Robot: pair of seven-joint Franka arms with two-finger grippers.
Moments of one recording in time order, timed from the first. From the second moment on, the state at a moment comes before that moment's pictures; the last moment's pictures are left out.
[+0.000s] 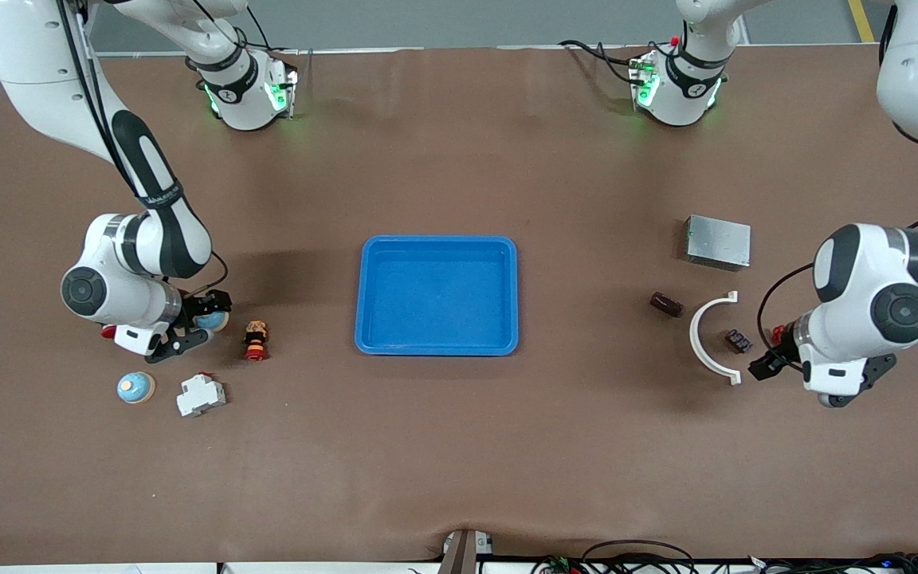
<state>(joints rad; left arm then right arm) 0.40 0.55 -0.47 -1.67 0.44 2.08 -0.85 0.03 0.50 -0.06 -2.02 0.06 2.32 -0.46</state>
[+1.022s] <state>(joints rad) 0.40 0.31 -0.51 -1.52 0.26 1.91 -0.43 0.09 0.20 -0.09 -1.47 0.00 1.47 0.03</state>
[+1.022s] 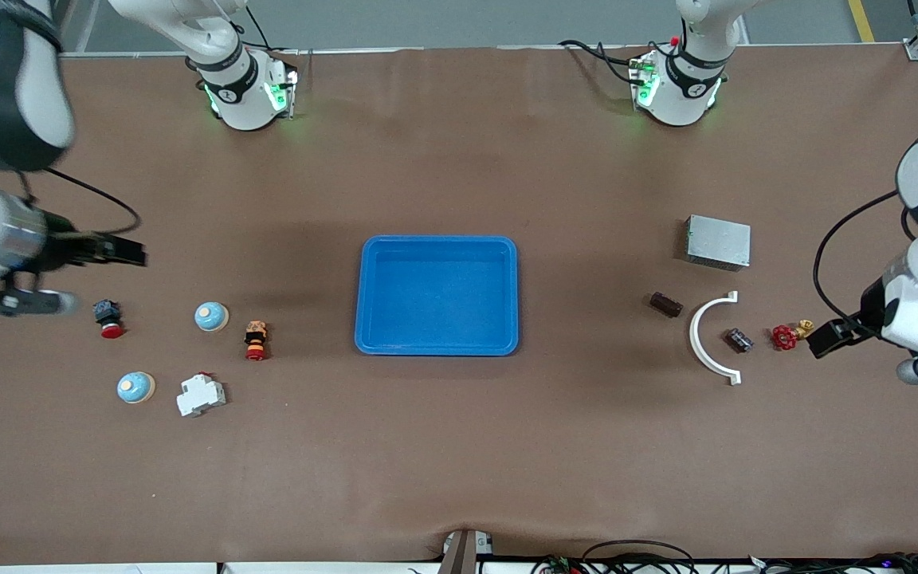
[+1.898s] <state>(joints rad) 0.42 0.15 -0.51 -1.44 0.15 1.67 -0.30 0.04 0.21 -0.11 -1.36 -0.04 1.45 0.03</state>
